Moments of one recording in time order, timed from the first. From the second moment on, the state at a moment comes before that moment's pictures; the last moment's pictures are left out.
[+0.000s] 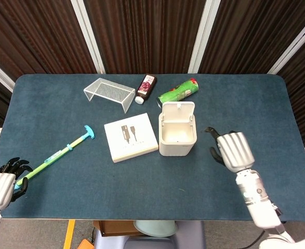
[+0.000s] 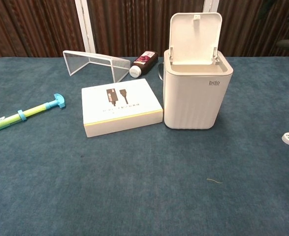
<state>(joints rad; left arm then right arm) -0.14 -1.16 -0.01 -1.52 1.53 1.44 0.01 0.56 -1.09 0.07 -2.10 -1.17 1.43 -0.56</state>
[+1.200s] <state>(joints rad) -0.15 -1.18 0.00 -1.51 1.54 1.42 0.05 0.41 -1.29 0.01 -1.42 -1.32 1.17 -0.35</state>
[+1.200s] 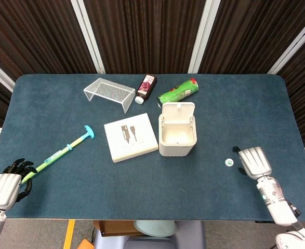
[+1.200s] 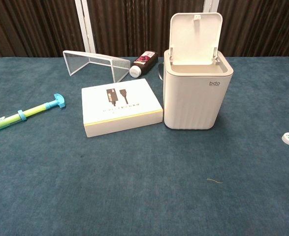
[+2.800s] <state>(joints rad) -0.15 -1.18 -0.01 -1.50 1.53 1.42 0.04 0.47 -1.47 0.04 -1.17 -1.29 0.95 -0.25</state>
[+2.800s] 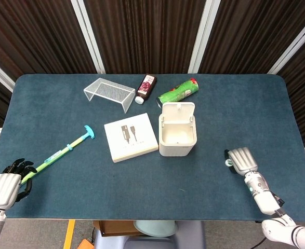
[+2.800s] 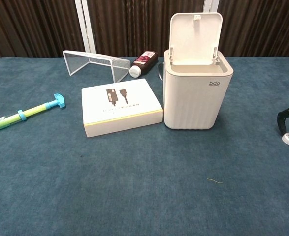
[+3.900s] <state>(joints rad) -0.15 -1.17 0.00 -1.51 1.53 1.42 0.04 0.33 -1.16 0.05 -1.70 -1.59 1.45 -0.22</state>
